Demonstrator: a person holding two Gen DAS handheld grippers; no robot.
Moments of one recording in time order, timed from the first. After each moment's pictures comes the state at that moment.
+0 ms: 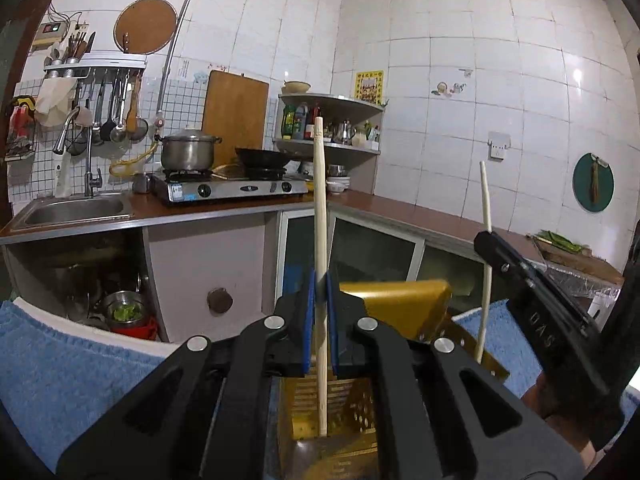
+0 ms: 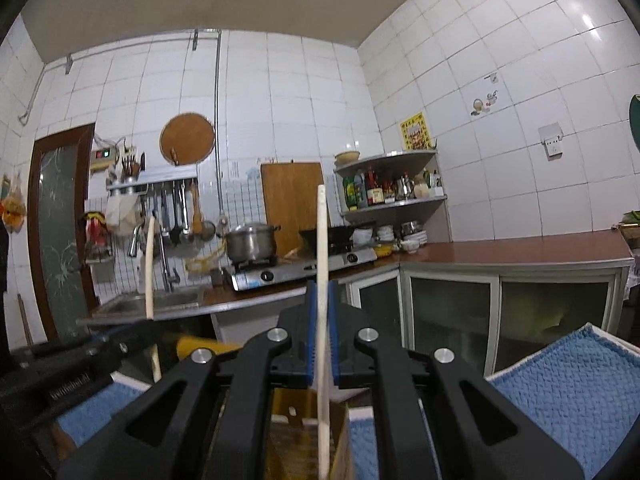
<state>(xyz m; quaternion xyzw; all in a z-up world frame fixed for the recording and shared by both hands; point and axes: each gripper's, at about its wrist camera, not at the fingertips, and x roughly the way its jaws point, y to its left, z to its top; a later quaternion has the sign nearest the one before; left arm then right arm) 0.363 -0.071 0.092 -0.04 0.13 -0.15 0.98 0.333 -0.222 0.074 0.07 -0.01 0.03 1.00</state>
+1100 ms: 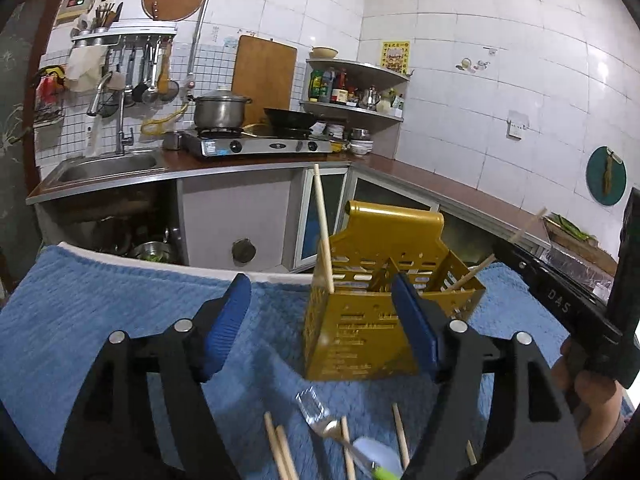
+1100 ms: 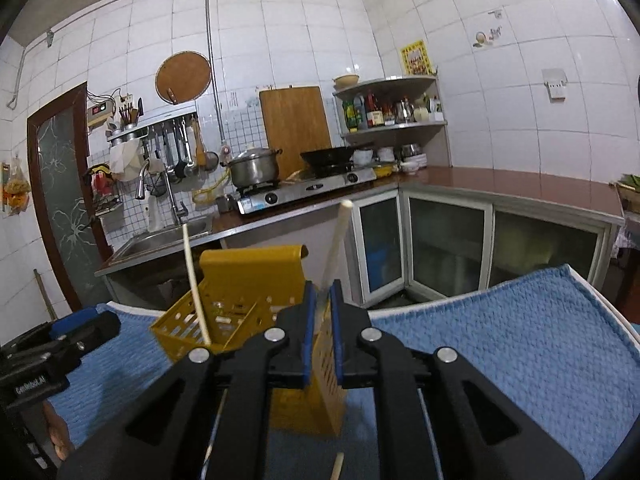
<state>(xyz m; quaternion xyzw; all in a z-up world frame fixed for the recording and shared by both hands) 0.285 -0.036 0.088 -0.05 0.21 -0.11 0.97 0.282 -0.241 0.071 0.09 0.15 0.05 0.98</state>
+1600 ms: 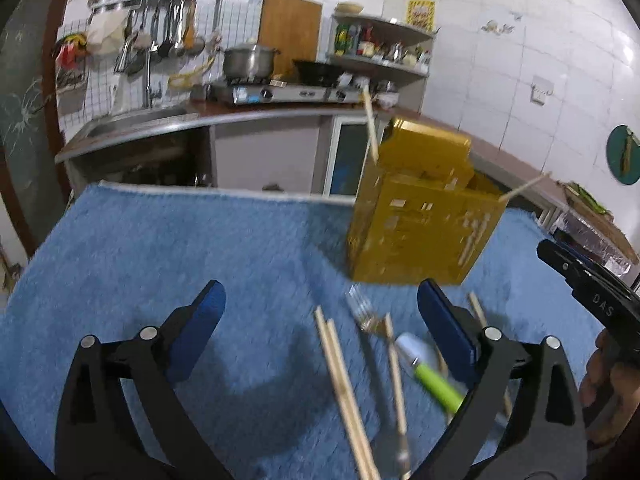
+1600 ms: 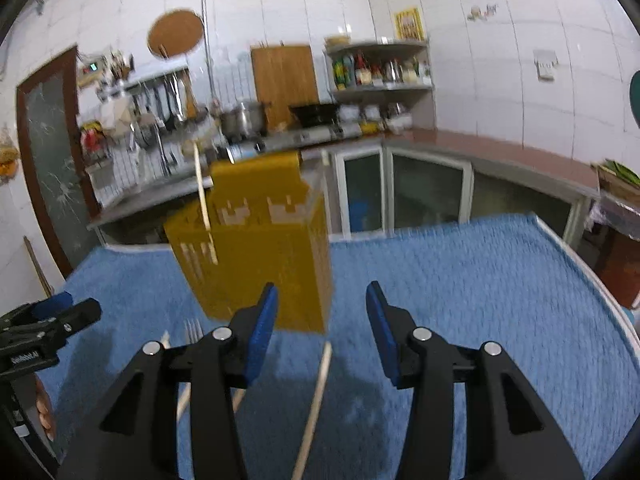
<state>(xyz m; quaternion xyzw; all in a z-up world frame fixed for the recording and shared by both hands) 0.242 0.002 0.051 -0.05 0.31 -0.07 0.95 0.224 -0.228 0.037 0.06 0.24 0.01 0.97</state>
